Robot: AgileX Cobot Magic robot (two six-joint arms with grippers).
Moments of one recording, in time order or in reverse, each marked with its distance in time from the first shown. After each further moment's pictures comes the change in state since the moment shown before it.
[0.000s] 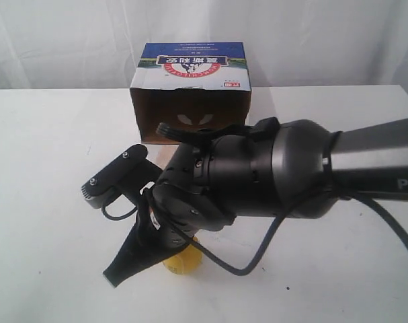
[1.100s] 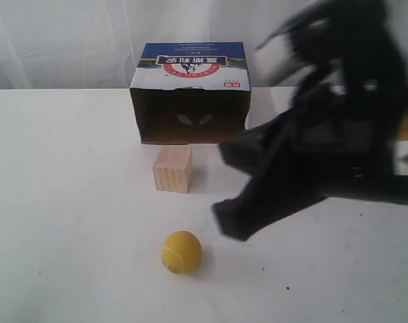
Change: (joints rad) left arm 0.000 0.000 0.000 0.000 0.000 0.000; right arm -0.077 -0.776 0.311 0.094 -0.095 -0.119
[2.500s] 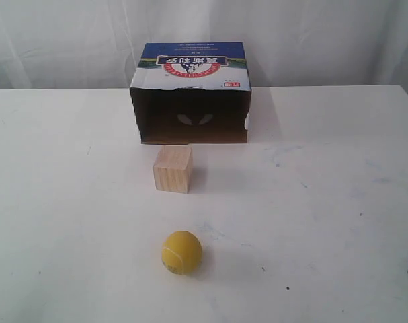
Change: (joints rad) left arm 0.000 0.000 0.000 0.000 0.000 0.000; right arm -0.553 -1.028 0.843 0.082 -0.091 -0.079
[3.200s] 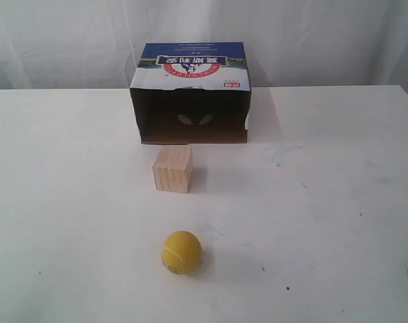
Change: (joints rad) left arm 0.000 0.000 0.000 0.000 0.000 0.000; right arm 0.000 0.000 0.000 0.000 0.000 -0.002
